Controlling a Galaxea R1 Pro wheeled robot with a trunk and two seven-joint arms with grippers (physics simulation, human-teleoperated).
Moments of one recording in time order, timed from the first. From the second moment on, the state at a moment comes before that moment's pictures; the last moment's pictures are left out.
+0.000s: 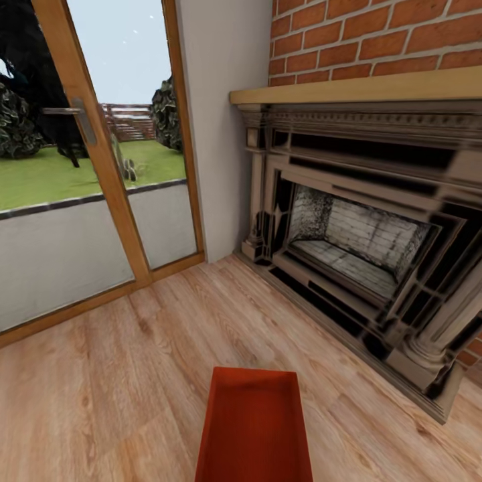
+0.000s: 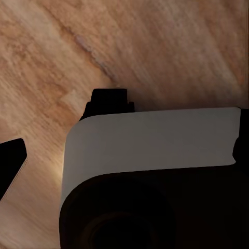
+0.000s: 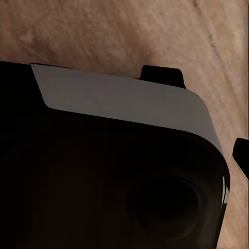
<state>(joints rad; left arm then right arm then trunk) -0.26 0.01 -0.05 0.00 0.06 -0.04 -0.02 -0.20 0.04 0.52 0.03 -0.41 -0.11 -0.02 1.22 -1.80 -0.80</state>
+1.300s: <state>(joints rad) -0.26 0.01 -0.05 0.00 0.06 -0.04 -0.02 -0.20 0.04 0.52 0.03 -0.42 -0.11 -0.02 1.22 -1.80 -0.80</state>
